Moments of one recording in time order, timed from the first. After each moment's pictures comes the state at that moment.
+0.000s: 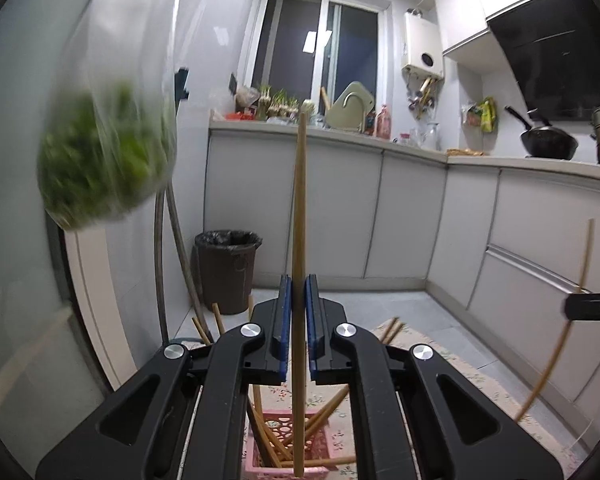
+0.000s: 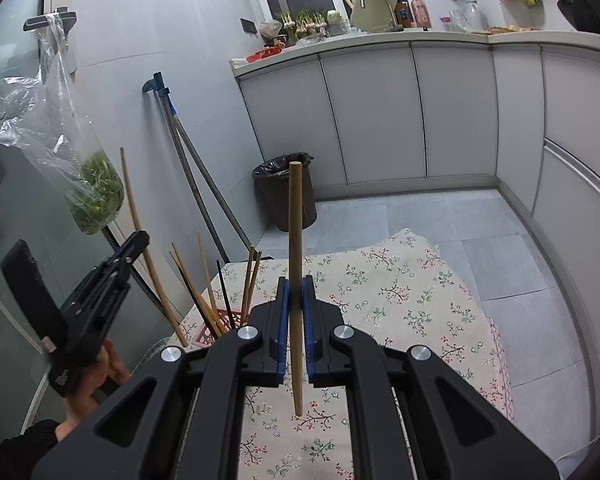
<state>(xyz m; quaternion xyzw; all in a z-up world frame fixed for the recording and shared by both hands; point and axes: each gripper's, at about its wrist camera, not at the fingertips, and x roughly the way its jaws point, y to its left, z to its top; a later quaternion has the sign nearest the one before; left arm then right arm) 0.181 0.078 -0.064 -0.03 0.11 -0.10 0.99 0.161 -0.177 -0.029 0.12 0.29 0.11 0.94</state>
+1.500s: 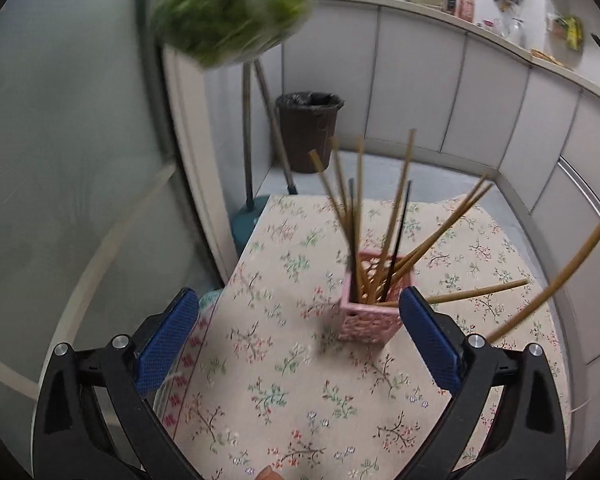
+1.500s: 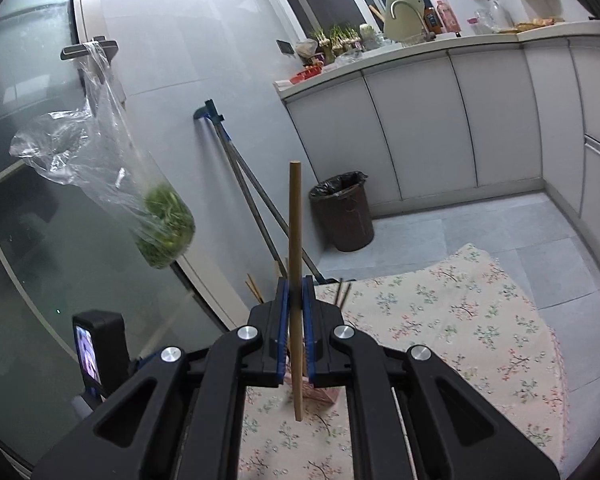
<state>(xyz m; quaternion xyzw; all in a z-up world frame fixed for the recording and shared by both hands) 0.148 0.132 -0.072 -0.02 0.38 0.04 0.92 0.158 -0.127 0.004 0.17 0.23 0.19 0.94</state>
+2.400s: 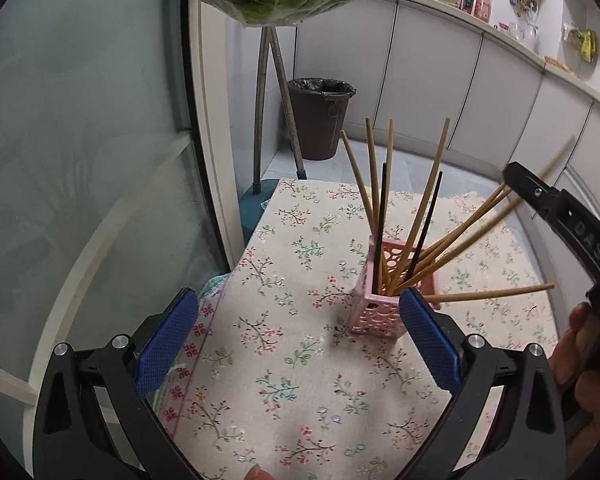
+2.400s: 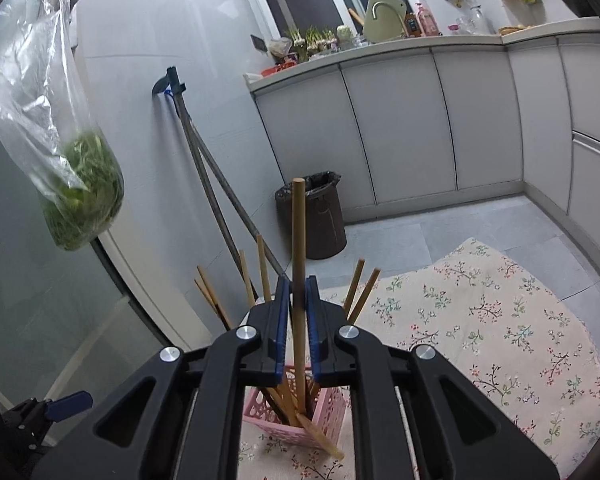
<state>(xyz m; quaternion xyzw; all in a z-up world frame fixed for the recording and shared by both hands) 0.153 0.150 -0.085 -0.05 0.40 0.04 0.92 0.228 -0.056 -0.077 0.15 0.23 0.12 0.95</state>
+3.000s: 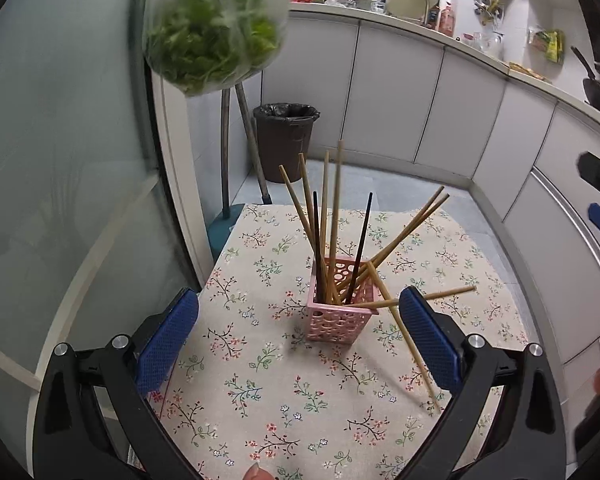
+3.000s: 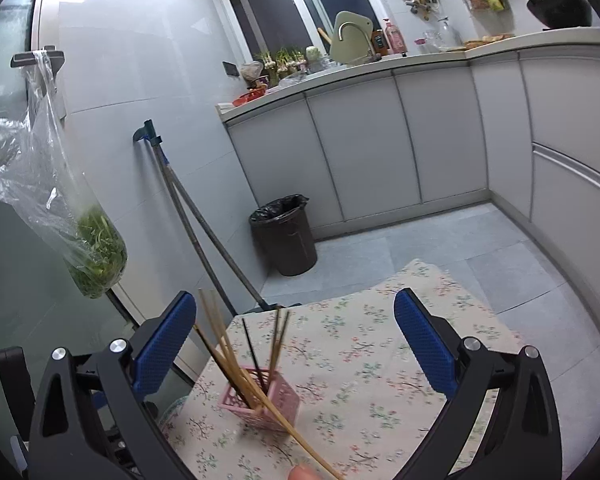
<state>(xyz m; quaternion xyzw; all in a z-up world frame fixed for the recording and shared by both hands) 0.126 0.114 -0.053 -0.03 0.36 -0.01 0.93 0.166 -0.151 -0.003 0.16 0.22 0.07 0.96</state>
